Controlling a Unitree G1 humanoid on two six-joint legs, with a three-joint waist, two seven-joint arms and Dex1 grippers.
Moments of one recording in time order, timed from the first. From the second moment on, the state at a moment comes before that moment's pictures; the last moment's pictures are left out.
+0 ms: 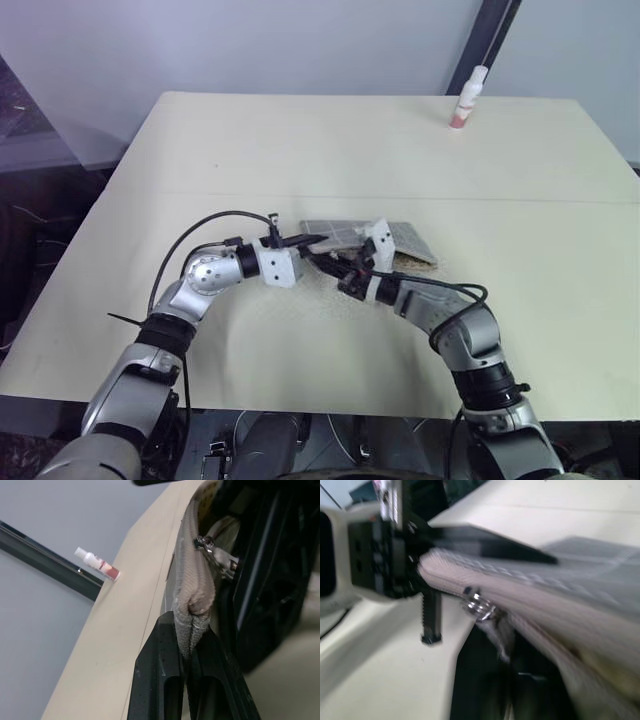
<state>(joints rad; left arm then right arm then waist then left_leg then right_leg) -0.59 0.43 -0.26 0.55 0.22 -0.81 -0.66 -0.33 -0.26 0.12 -0.14 0.49 0.67 0.59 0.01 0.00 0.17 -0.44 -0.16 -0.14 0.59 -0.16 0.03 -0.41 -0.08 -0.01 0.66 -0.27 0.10</state>
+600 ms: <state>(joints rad) -0.55 0.46 -0.23 0.59 0.05 -0.74 -0.75 -0.19 -0.65 -0.09 -0.09 0.43 0.56 0.73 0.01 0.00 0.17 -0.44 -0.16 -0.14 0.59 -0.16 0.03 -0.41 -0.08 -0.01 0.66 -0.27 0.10</state>
